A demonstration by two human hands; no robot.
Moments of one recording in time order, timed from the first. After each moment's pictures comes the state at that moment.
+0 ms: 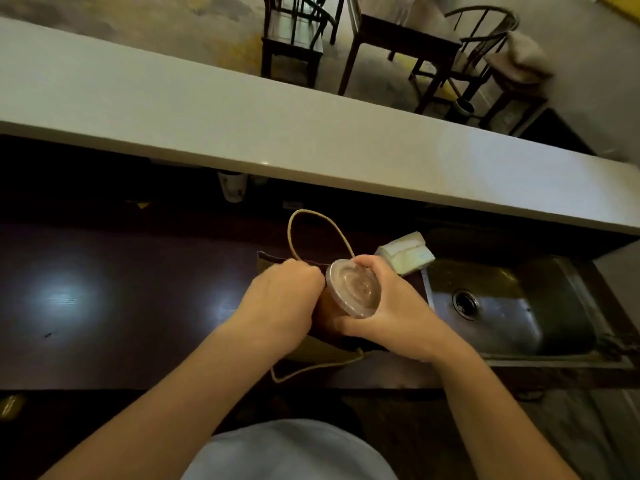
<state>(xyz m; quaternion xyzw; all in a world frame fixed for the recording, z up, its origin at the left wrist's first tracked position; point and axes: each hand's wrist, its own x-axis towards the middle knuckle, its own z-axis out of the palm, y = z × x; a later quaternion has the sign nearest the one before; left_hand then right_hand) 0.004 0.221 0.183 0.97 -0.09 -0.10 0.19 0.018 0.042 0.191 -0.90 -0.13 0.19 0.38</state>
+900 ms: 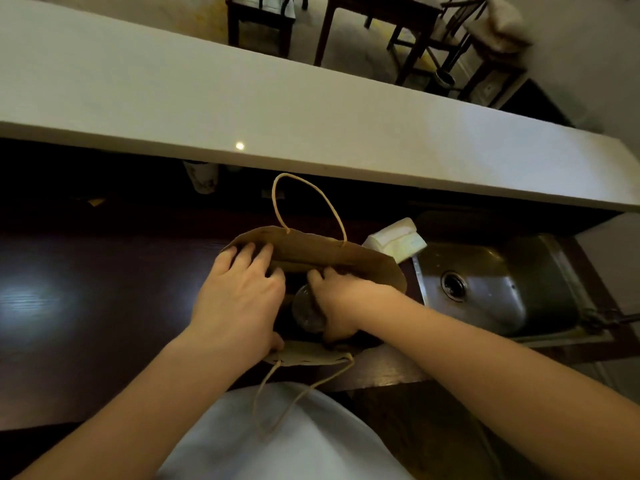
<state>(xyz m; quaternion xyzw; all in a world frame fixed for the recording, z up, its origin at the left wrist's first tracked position) 0.034 0.250 0.146 0.98 -0.14 -0.11 0.03 0.088 0.088 0.121 -0.90 -0.22 0.37 -0.12</state>
